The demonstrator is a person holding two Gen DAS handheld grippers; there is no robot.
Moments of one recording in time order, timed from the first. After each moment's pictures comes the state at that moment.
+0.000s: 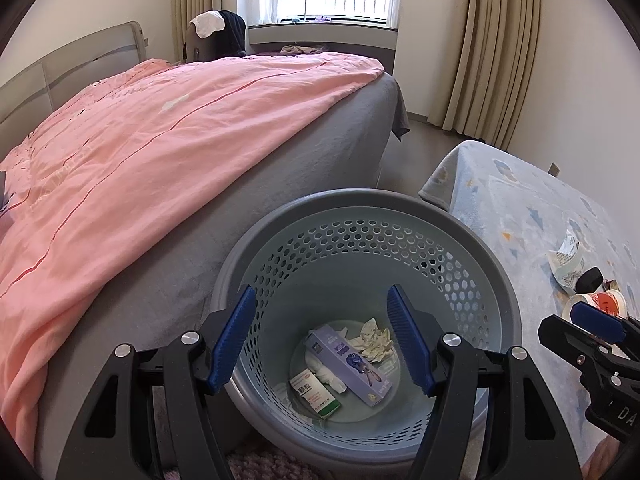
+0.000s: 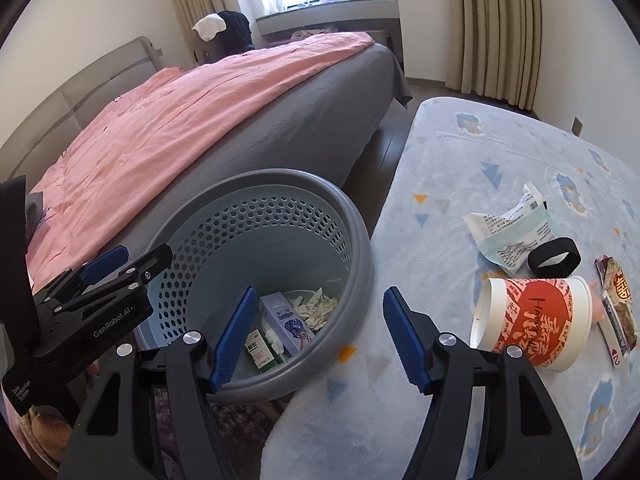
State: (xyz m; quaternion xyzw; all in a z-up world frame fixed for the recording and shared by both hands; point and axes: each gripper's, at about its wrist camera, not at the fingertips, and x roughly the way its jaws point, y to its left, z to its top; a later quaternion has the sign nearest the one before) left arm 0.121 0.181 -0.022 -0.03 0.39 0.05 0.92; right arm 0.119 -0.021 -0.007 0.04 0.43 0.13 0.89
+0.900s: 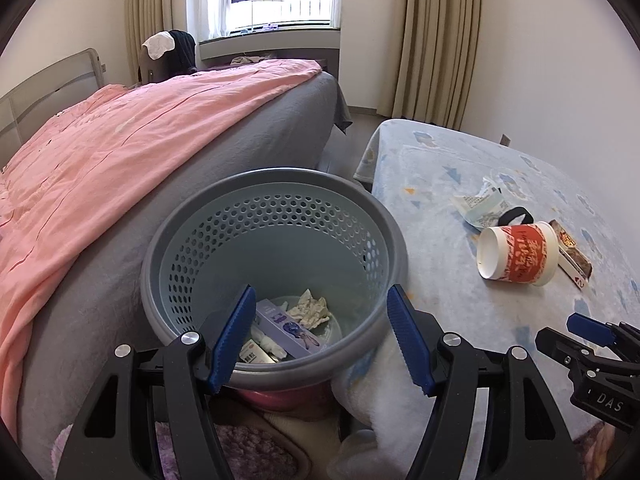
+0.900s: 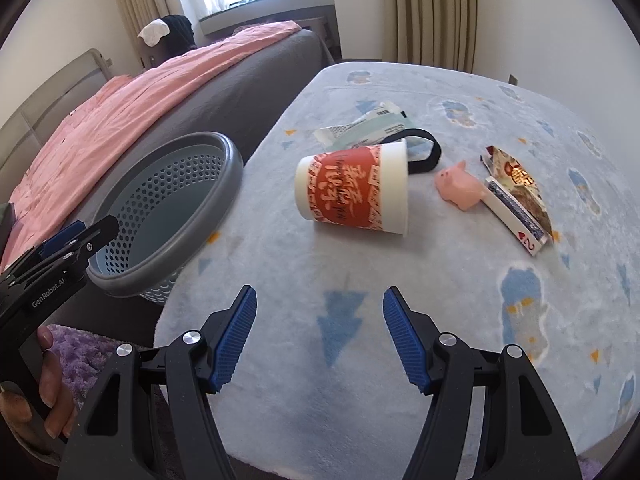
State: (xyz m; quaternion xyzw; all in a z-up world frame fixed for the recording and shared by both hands) left arm 0.054 0.092 -0.016 0.00 0.38 -0.03 0.92; right arm 0.034 -0.134 -0.024 0.06 0.45 0.04 0.89
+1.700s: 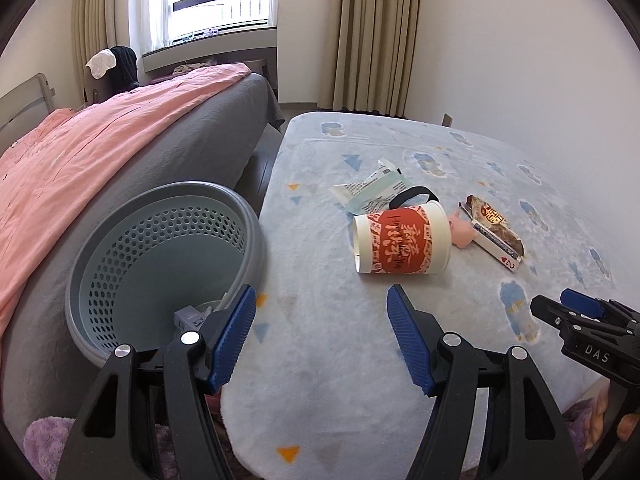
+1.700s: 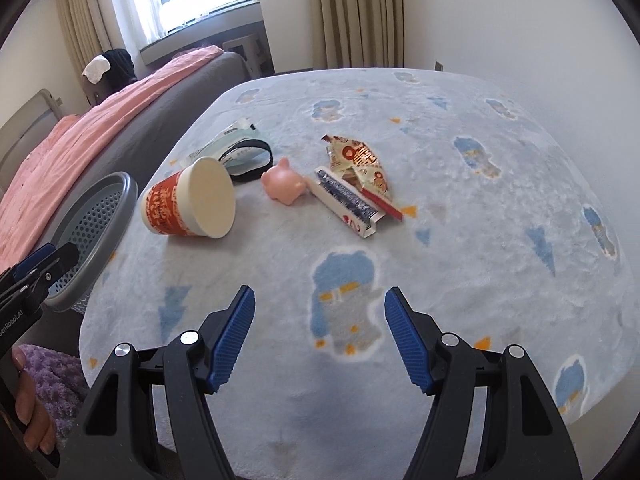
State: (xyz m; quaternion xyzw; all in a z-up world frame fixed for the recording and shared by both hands) left arm 0.045 -0.015 -0.007 0.03 0.38 -0.11 0.92; right arm 0.014 -0.255 -0.019 0.08 0.43 -0.06 0.90
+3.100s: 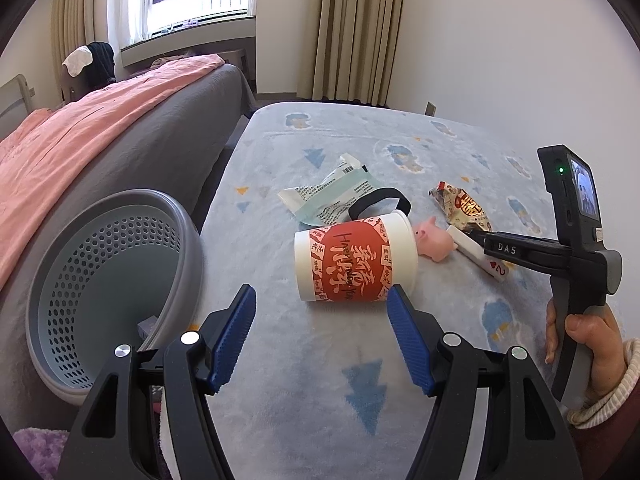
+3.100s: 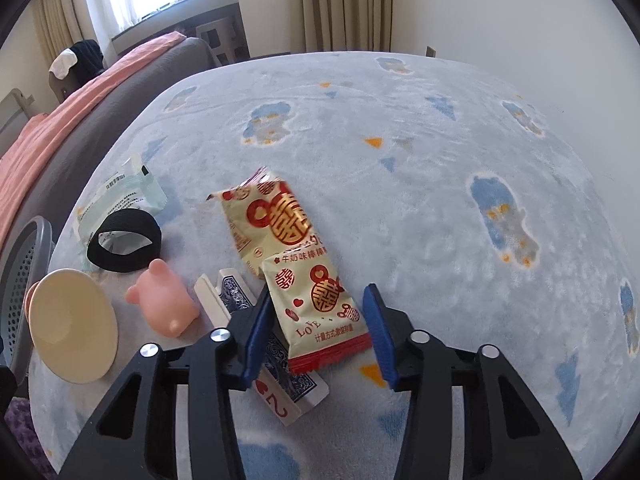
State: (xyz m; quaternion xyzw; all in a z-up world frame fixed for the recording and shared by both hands) left arm 0.080 -0.059 -0.019 0.03 0.40 -0.14 0.90; right arm 0.138 -0.313 -0.061 0.08 0.47 -0.07 0.88
